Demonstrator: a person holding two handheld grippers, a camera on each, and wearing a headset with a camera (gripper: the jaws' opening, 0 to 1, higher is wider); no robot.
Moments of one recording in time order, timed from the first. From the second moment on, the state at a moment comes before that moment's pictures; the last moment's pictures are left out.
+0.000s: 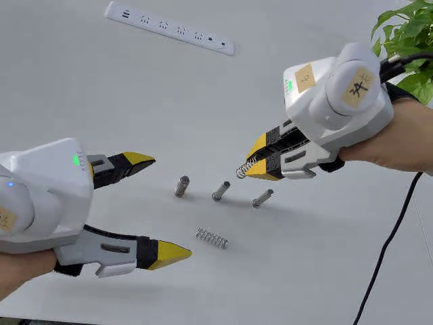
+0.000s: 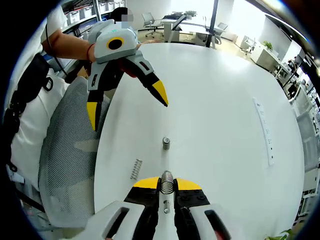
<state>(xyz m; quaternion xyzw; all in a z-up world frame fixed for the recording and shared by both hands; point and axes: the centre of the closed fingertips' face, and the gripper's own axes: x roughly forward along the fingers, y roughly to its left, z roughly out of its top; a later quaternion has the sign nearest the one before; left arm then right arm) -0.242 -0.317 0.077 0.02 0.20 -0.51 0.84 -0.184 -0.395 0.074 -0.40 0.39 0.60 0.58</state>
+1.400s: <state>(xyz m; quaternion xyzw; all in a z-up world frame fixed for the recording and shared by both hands) -0.240 -0.313 0.069 -0.01 0.21 -0.50 0.84 -0.187 -0.388 0.040 -0.40 0.42 0.59 0.56</state>
